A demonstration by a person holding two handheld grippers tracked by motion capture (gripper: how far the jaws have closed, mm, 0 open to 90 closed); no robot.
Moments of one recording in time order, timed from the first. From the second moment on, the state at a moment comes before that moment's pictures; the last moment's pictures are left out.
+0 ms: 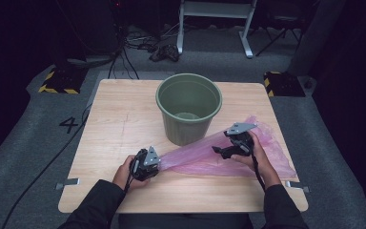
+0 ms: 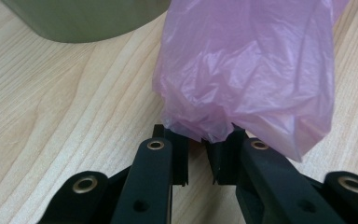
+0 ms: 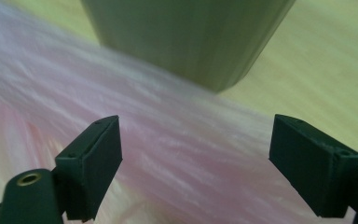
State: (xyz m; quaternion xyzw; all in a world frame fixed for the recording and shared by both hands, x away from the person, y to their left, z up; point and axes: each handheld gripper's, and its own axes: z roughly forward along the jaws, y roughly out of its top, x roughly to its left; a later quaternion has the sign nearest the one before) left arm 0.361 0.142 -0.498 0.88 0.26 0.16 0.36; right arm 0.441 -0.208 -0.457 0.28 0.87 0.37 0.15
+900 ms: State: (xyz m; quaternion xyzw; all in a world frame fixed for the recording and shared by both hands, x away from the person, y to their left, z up) left arm 0.370 0.150 -0.499 0.87 0.29 0.17 0.36; right arm 0.401 -0.208 -0.495 0.22 0.90 0.36 0.09
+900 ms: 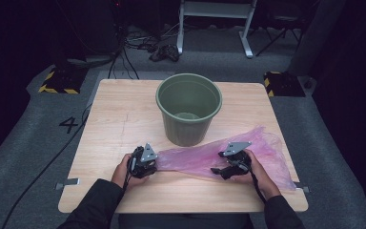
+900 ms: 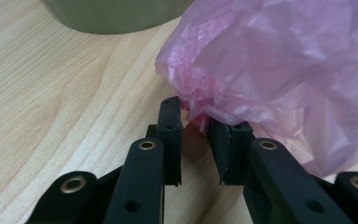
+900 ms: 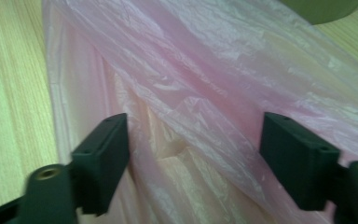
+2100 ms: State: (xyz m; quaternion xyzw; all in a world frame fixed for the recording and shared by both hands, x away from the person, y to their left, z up) left arm 0.361 0.180 -0.495 0.87 0.32 0.15 0.36; right arm 0.400 -0.235 -0.480 0.28 0.85 0.40 0.18
